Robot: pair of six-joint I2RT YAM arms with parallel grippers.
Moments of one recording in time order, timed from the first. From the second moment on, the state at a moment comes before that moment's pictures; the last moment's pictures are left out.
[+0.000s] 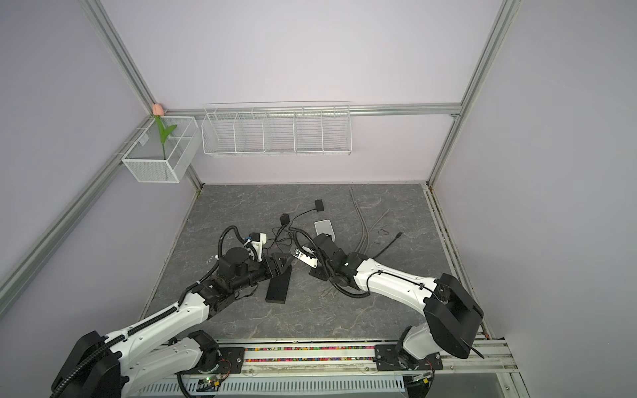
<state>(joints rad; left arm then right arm) -0.67 1.04 0.47 0.20 0.26 -0.90 0.92 1.46 0.95 -0.28 0.16 -0.44</state>
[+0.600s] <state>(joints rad) -0.70 1.17 0.53 0.26 0.26 -0.91 0.96 1.44 0.94 -0.25 0.15 -0.43</state>
